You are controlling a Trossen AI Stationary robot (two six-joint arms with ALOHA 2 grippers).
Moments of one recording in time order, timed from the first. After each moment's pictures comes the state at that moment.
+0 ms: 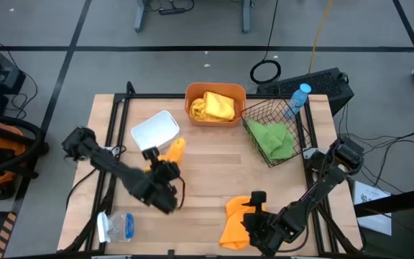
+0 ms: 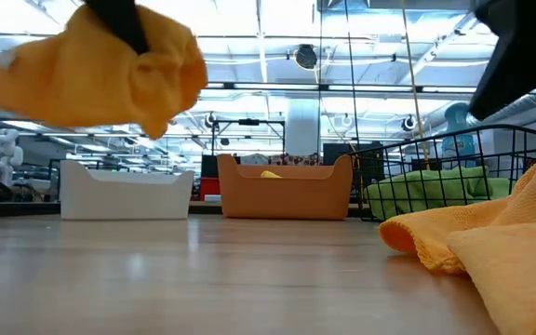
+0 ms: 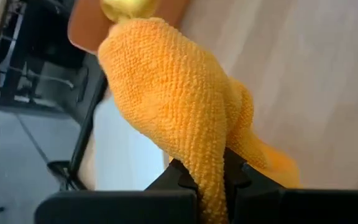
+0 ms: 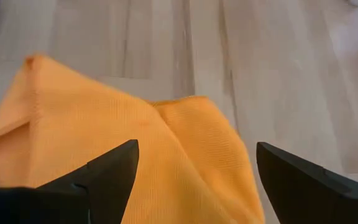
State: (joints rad) left arm -0.54 1.72 1.54 -1.55 -0.74 -0.91; right arm 0.83 1.82 1.23 -0.66 0.65 0.71
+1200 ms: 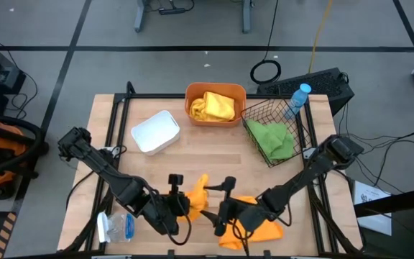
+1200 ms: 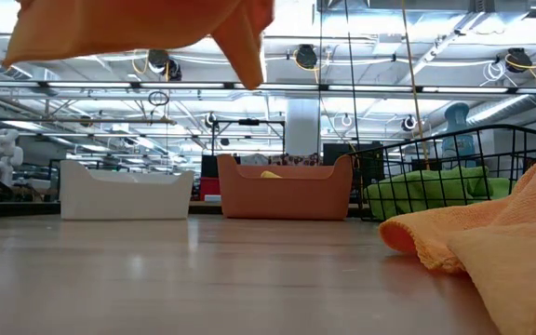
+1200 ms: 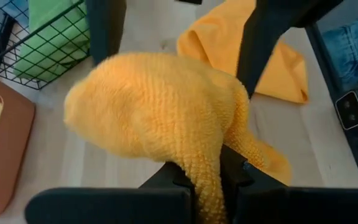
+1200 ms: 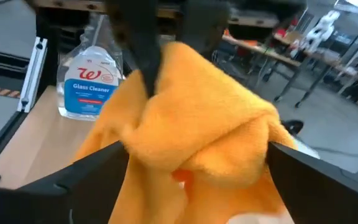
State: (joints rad) left arm -0.64 1.69 1.54 -0.80 -0.52 -0.31; right arm 0.61 1.83 1.23 0.32 0.85 -0.06
